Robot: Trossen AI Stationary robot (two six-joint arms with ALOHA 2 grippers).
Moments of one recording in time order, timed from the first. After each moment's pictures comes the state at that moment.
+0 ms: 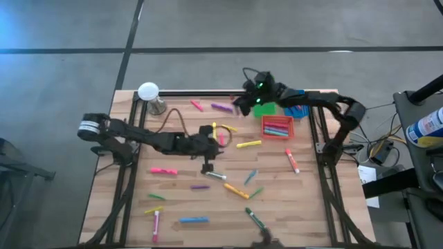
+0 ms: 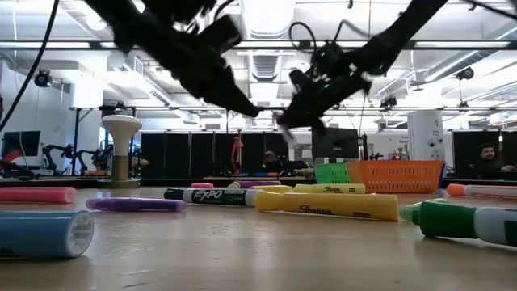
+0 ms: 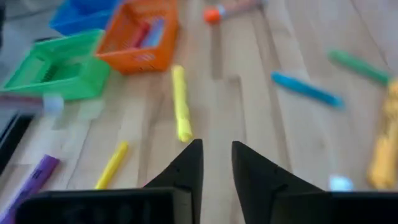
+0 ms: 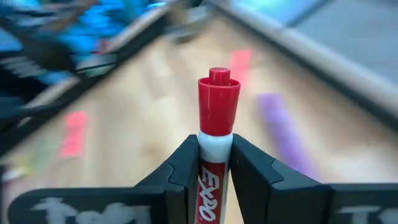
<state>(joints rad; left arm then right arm) -0.03 1.51 0.84 0.14 -0.21 0.13 -0.65 1.71 1.06 0.10 -0.42 0.29</state>
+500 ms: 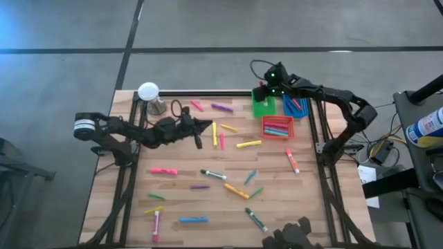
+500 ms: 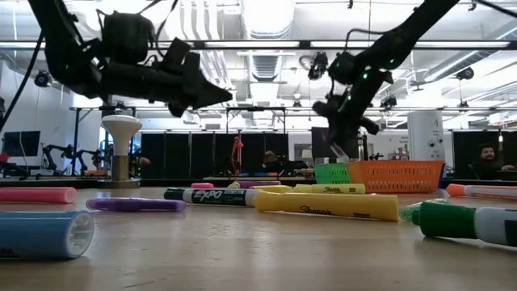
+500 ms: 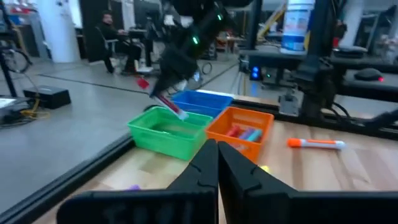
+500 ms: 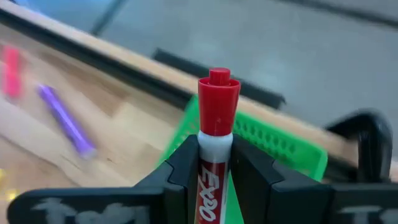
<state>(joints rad) 0.24 1.45 0.39 1.10 -0.15 -0.04 -0.82 1.64 1.08 -0.29 0.04 0.32</state>
